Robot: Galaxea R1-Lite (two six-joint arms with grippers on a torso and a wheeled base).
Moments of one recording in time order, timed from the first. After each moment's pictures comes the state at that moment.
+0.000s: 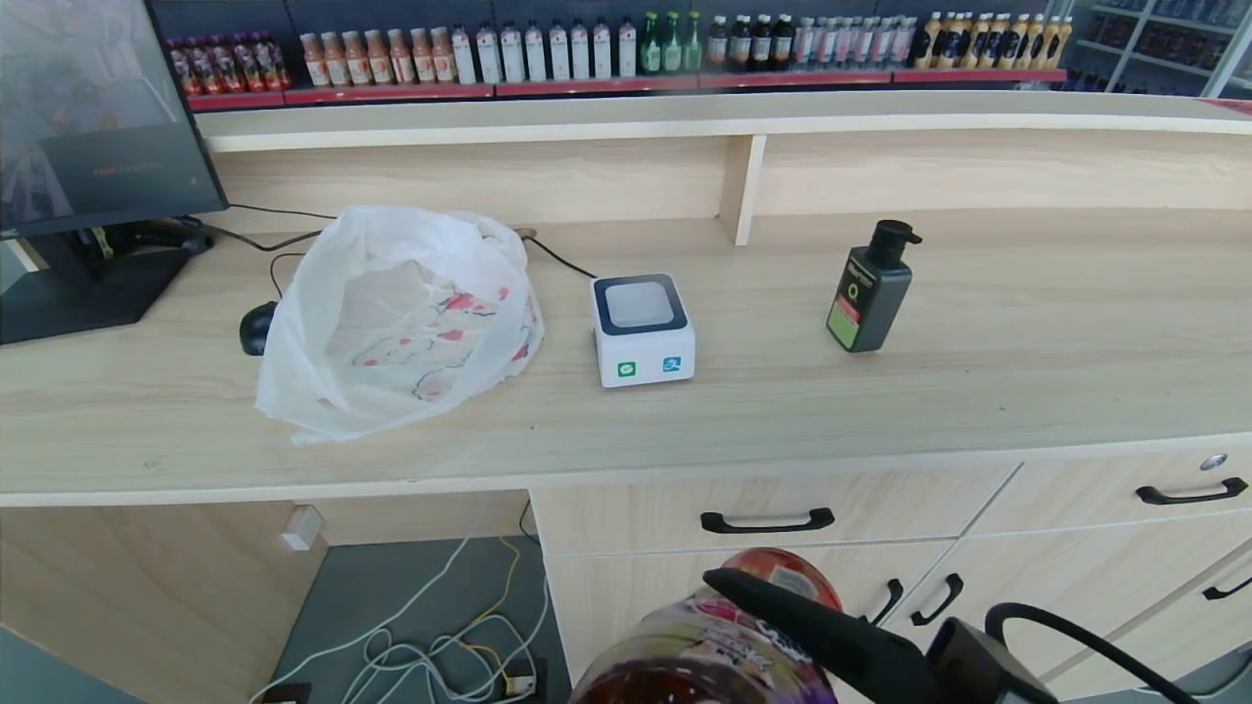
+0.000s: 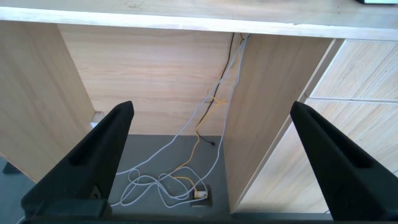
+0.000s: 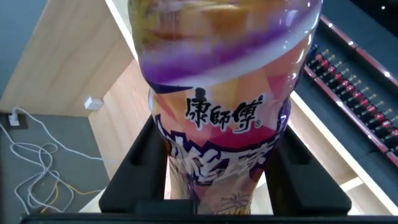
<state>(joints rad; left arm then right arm) 0.00 0.00 0.00 0.00 0.00 0.00 1.28 1.60 -0.26 -1.57 -0.27 -0.99</state>
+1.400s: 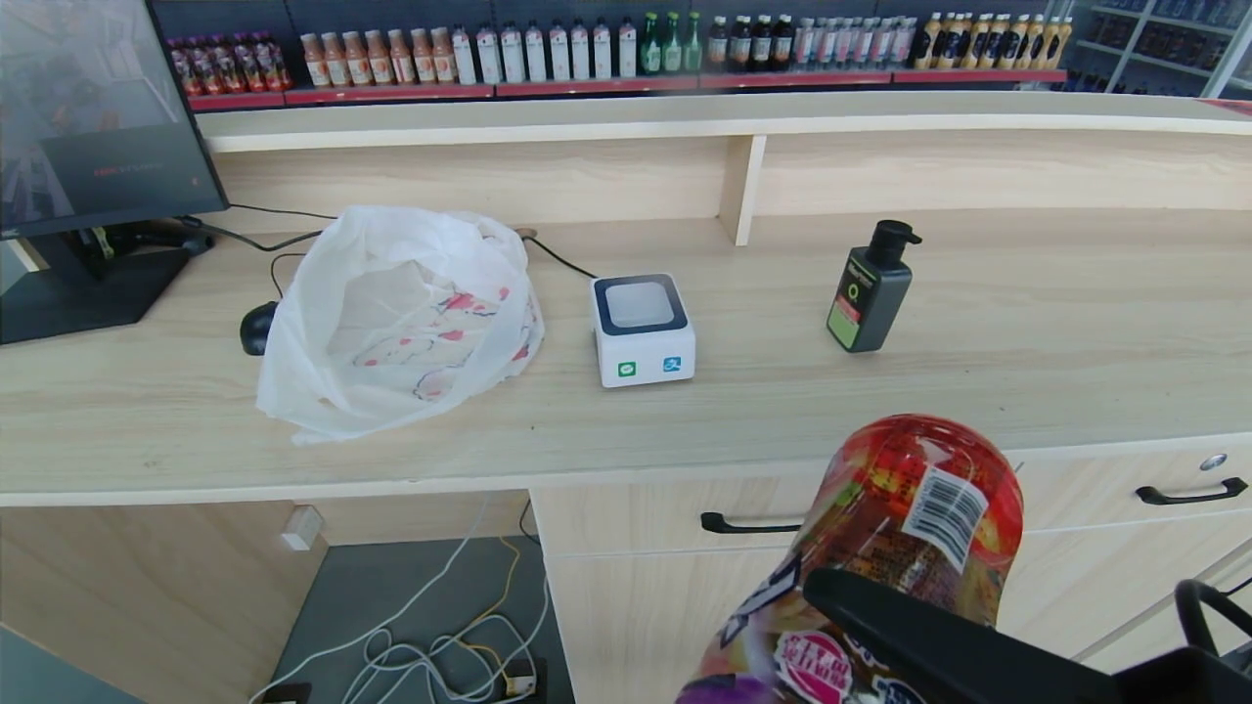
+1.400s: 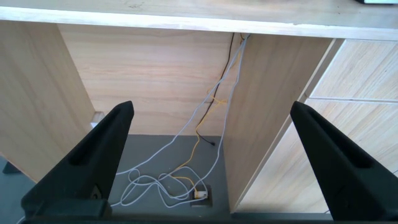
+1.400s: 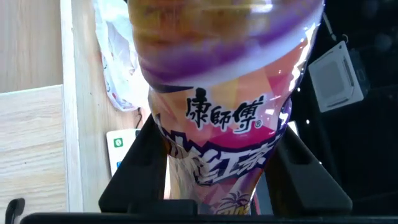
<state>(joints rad) 0.00 0.00 0.00 0.00 0.00 0.00 1.28 1.48 -0.23 -1.57 -0.27 -1.74</state>
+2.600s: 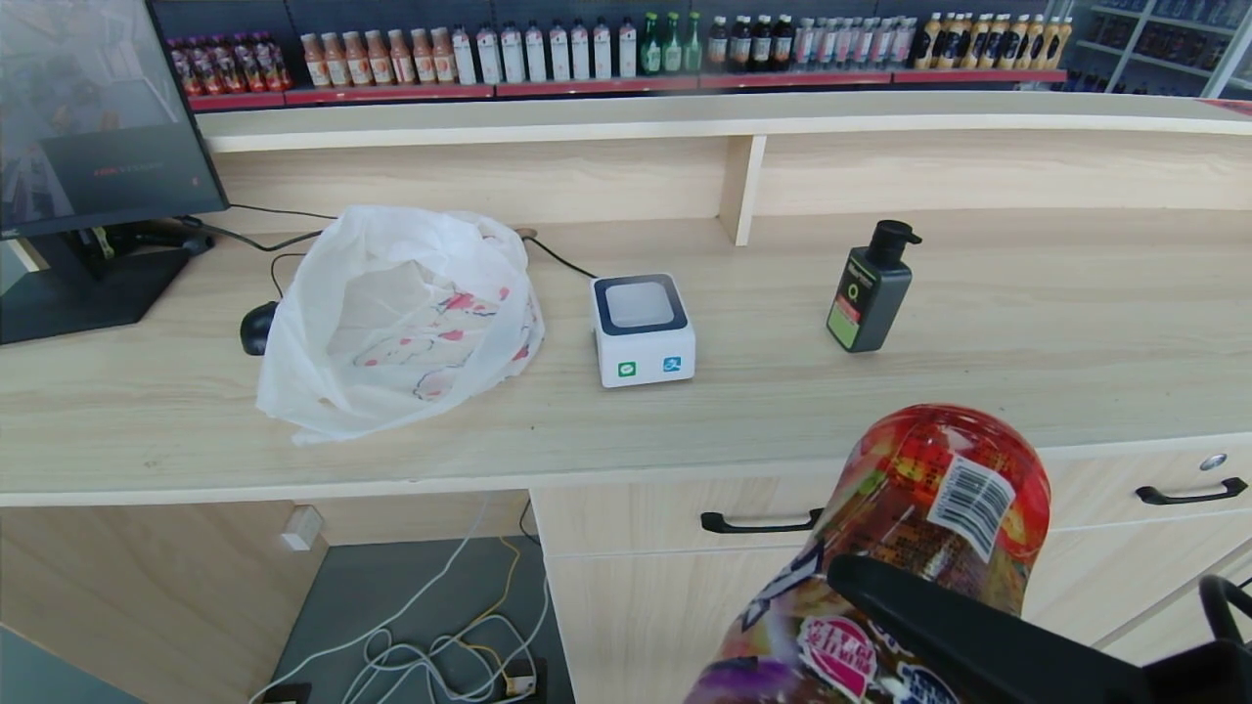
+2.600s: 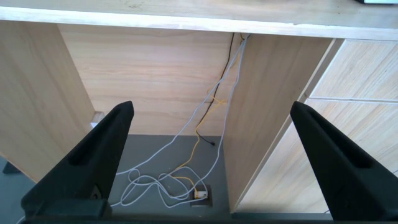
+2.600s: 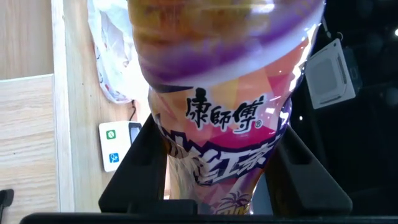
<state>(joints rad) 0.00 0.00 0.00 0.00 0.00 0.00 1.28 1.46 -0.22 -1.57 -0.29 -1.77</state>
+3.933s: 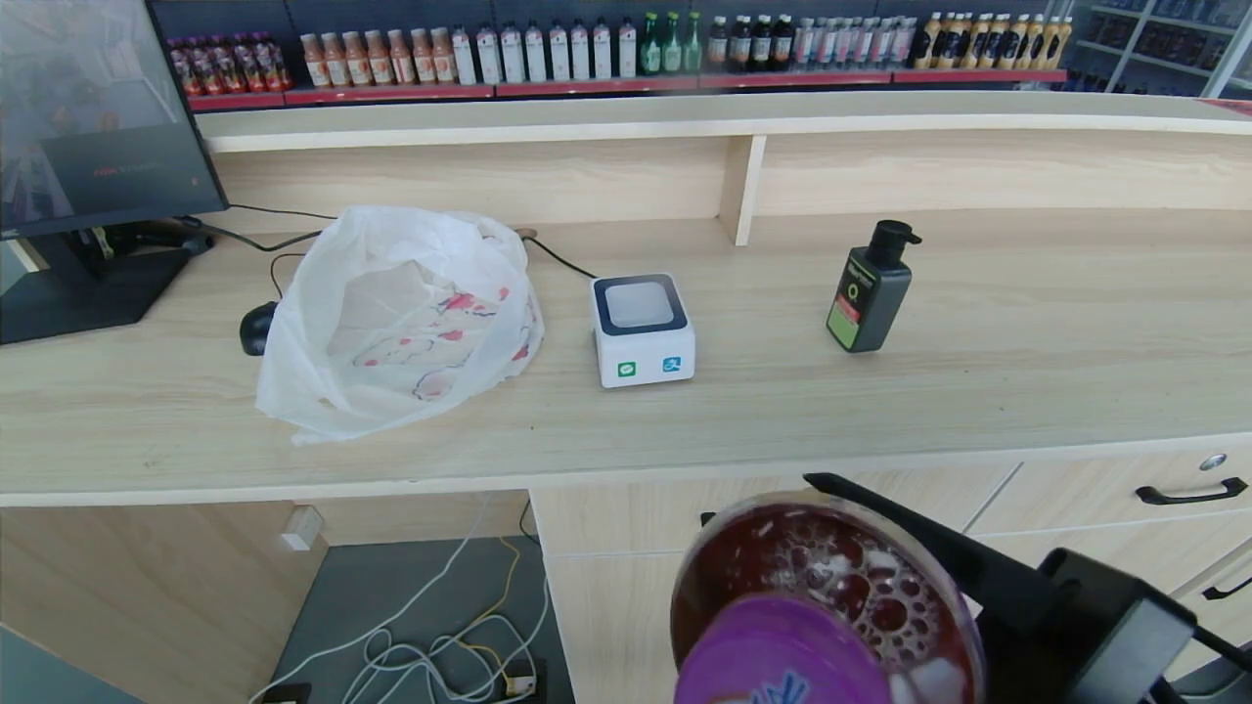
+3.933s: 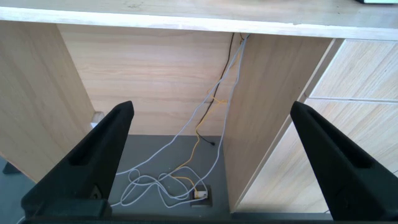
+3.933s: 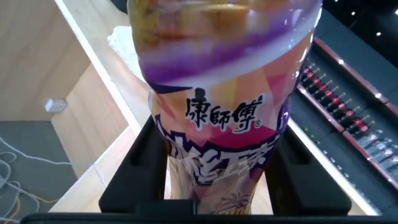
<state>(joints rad) 0.00 0.00 0.00 0.00 0.00 0.00 1.23 1.52 -0.26 -1.57 -0.32 -0.99</state>
